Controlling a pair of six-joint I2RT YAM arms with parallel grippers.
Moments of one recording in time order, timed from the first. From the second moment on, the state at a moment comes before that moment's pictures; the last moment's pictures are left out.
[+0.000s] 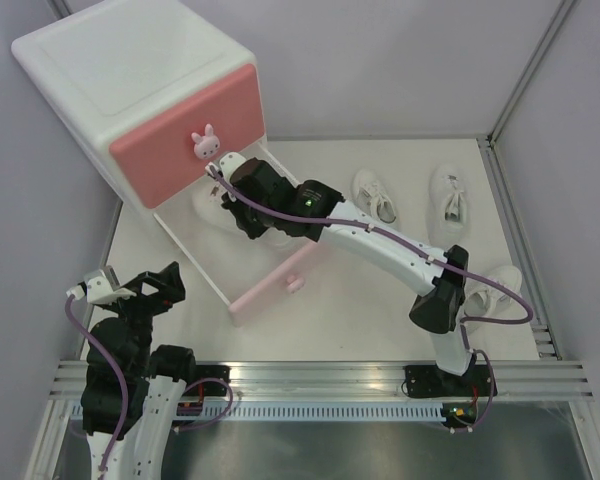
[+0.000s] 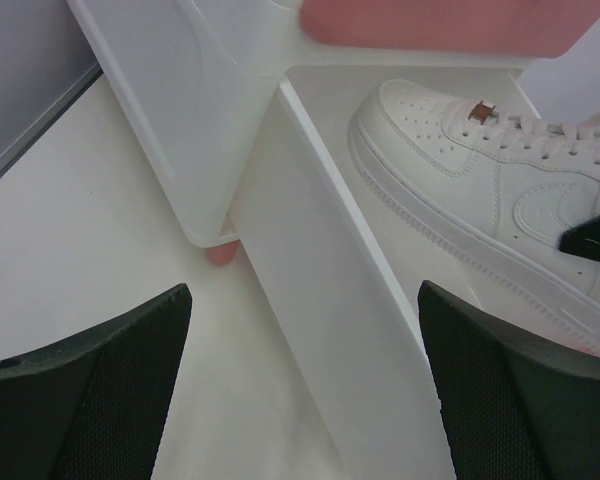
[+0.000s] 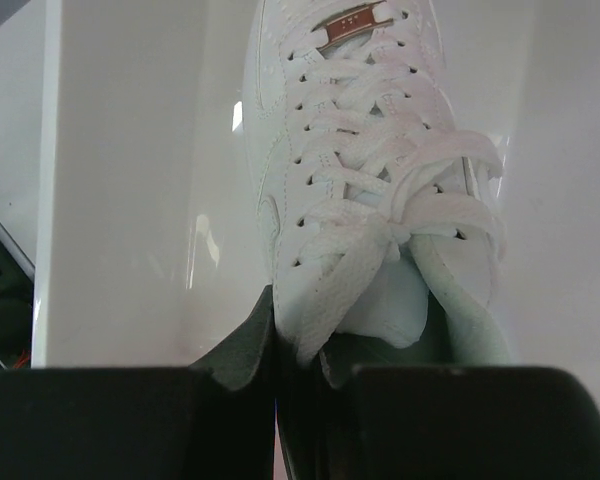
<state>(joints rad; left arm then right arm) -0.14 0.01 0.66 -0.70 -0.28 -0.41 1.06 1.97 2.16 -0.86 0.14 0.14</state>
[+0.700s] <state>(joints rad) -0.13 0.01 0.66 -0.71 -0.28 -0.41 1.06 2.01 1.94 -0.59 0.17 0.32</state>
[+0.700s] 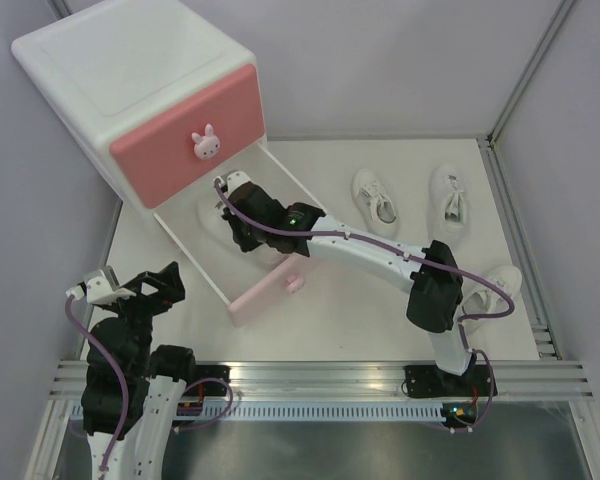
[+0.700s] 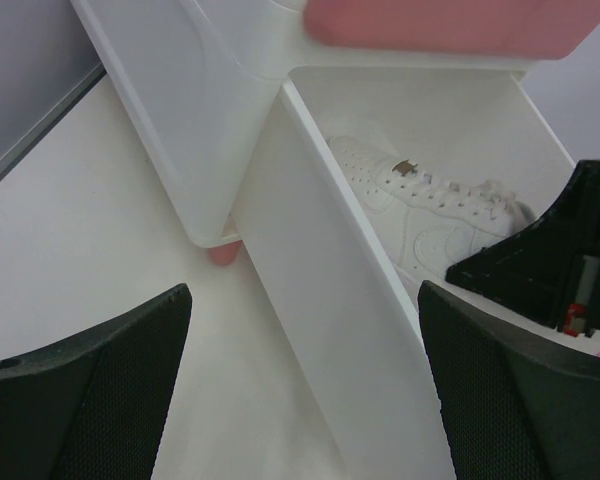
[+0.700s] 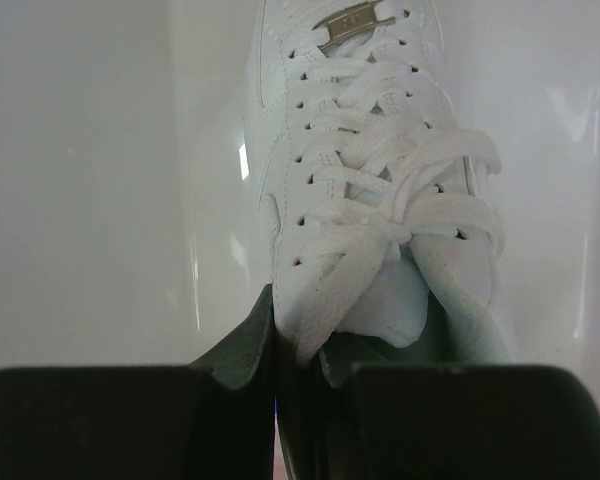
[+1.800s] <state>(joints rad) -0.13 0.01 0.66 -0.71 -0.28 -0.41 1.12 1.99 1.69 -0.28 0.25 0.55</state>
